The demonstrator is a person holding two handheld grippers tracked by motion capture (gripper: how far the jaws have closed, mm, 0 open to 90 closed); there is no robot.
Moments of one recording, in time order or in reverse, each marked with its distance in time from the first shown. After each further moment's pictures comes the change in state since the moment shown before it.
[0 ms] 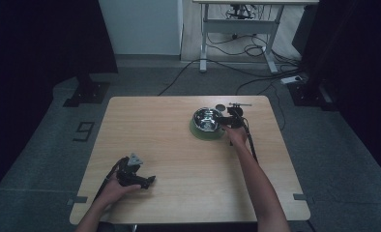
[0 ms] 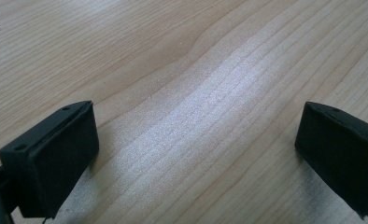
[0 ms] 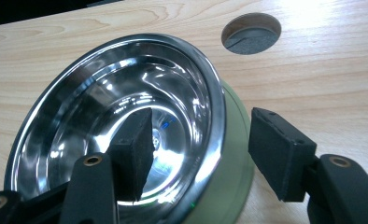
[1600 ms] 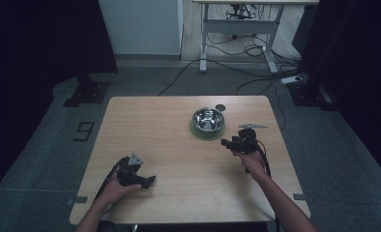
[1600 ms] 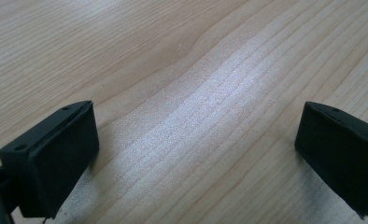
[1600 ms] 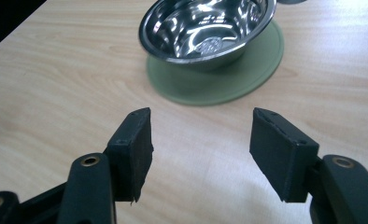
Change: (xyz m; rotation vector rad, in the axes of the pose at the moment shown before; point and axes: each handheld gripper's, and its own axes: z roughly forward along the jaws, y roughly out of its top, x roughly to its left) left arm -0.001 0.001 0.001 -0.001 0.000 -0.001; right arm 0.013 -0.070 -0.115 0.001 0.139 -0.171
